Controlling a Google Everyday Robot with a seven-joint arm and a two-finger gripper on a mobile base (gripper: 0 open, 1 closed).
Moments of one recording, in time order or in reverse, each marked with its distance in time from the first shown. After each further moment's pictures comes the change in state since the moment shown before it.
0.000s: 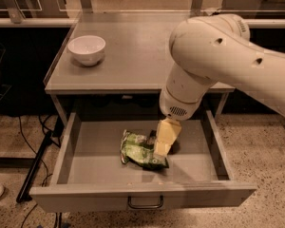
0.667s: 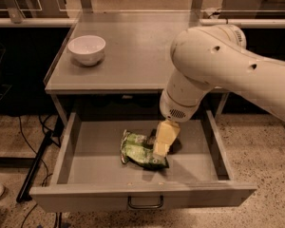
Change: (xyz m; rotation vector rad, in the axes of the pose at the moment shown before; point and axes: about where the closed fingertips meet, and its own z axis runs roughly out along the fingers) arm 0.004 -0.006 0.019 -0.006 -0.014 0.019
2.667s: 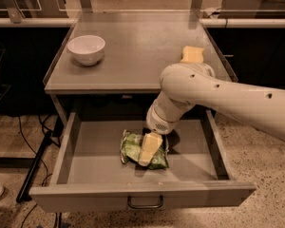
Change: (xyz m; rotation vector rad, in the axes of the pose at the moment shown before) arm -0.023 -0.012 0.110 -0.097 -0.125 -0.034
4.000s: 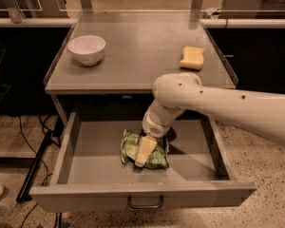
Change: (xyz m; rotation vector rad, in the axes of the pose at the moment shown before) arm 0.004 -0.021 0.051 -0.015 0.012 0.024
